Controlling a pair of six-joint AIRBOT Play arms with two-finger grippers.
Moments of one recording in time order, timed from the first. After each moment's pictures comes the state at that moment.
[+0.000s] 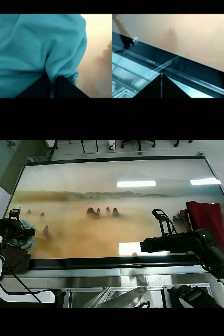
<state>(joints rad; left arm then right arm) 0.46 -1.56 1.12 -1.34 0.91 1.70 0.41 -0.83 0.76 1.98 -1.14 -1.46</state>
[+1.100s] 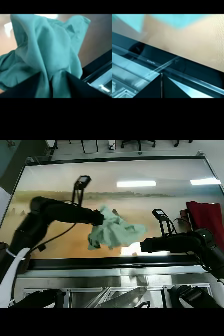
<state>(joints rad) -0.55 -1.24 1.29 -1.90 1.10 1.52 0.41 -0.83 0.76 1.98 -1.14 -1.46</state>
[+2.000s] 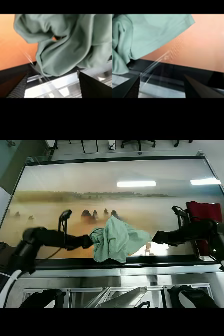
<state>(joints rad) -0.33 -0.96 0.74 -2.04 1.09 1.46 0.01 -0.96 0.76 2.02 -1.23 -1.63</state>
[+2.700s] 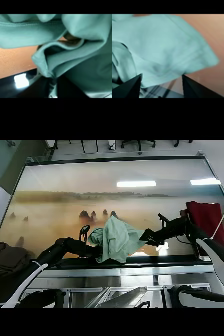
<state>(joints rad) -0.53 -1.25 0.64 -2.17 0.82 1.48 0.00 -1.42 0.74 2.35 -1.04 -1.79</state>
